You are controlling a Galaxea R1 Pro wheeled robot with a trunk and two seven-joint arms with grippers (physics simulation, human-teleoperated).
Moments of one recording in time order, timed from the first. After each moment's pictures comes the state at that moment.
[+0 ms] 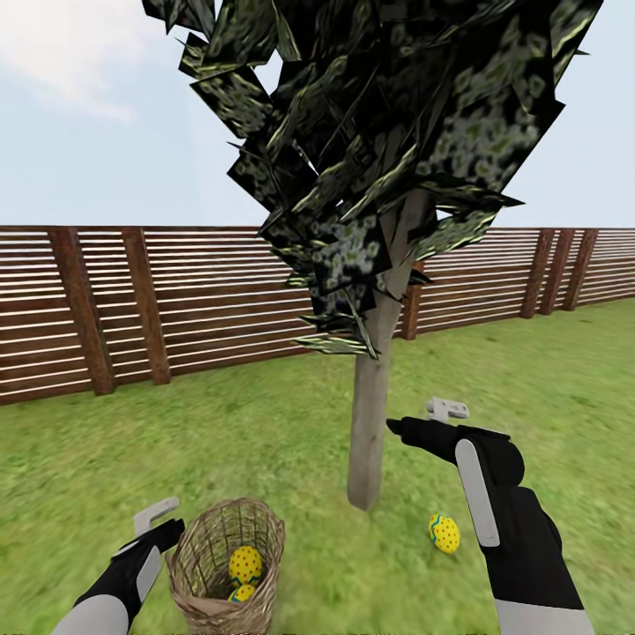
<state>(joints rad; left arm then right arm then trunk) -0.59 0.01 0.74 -0.40 -0.28 0.07 0.08 -0.48 0.08 -0.08 -1.58 -0.21 1.04 -0.04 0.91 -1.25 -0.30</state>
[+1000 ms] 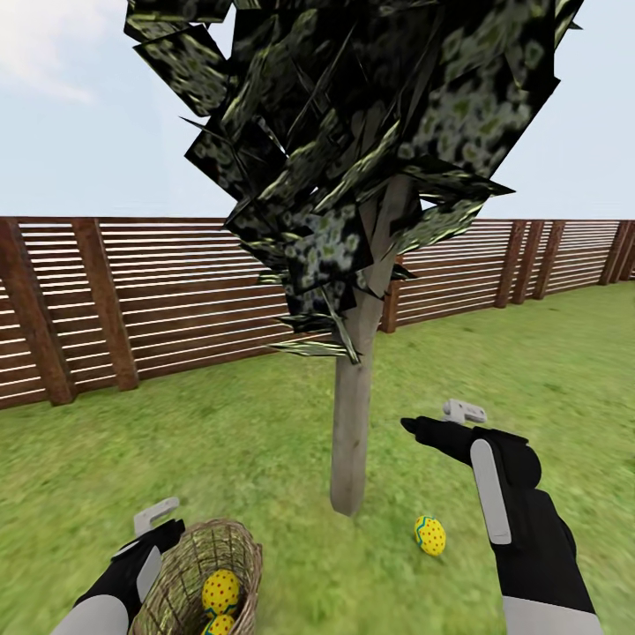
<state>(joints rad) -0.59 0.01 0.74 -0.40 -0.28 0.08 0.08 -0.48 0.07 -0.17 -1.57 -0.21 1.04 -0.04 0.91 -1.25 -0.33</state>
